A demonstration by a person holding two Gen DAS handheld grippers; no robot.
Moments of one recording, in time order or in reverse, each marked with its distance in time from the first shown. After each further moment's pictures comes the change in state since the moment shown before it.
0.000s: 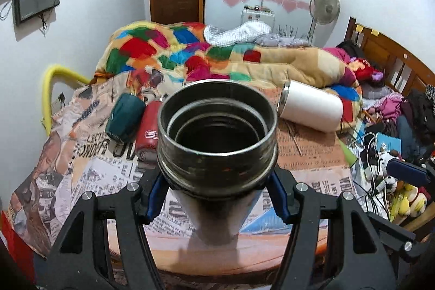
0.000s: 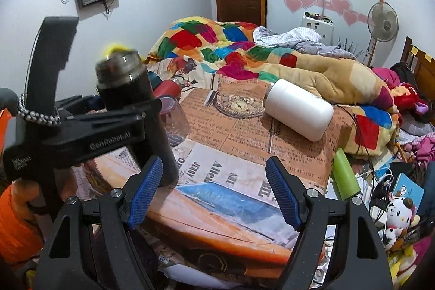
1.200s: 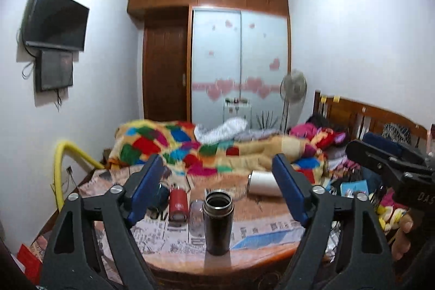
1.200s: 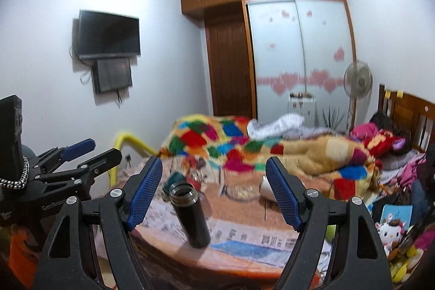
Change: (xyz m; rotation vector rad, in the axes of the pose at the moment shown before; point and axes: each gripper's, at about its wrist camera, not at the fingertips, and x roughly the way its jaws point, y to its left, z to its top) left arm -0.285 0.019 -0.008 0.058 -0.515 -0.088; right arm -0.188 0.057 0.016 0.055 -0.514 -0.031
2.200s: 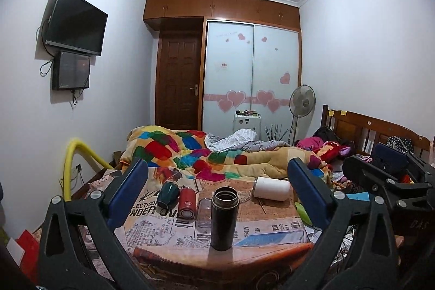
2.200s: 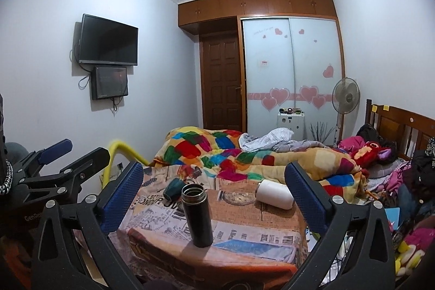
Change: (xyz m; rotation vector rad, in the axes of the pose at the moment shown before) left arm -0.044 0.006 -0.019 -0.043 -0.041 0.063; right arm -0.037 0.031 -0.016 -0.039 -0.063 -0.068
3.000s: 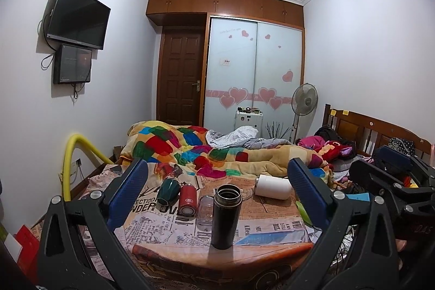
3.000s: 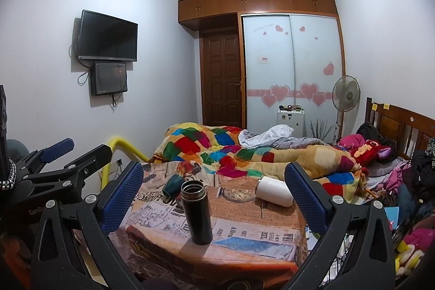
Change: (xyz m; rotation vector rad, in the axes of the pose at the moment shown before) left arm 0.008 0.003 -0.004 -0.014 0.015 0.008; right arm 0.002 0.002 0.001 -0.003 0.018 -0.003
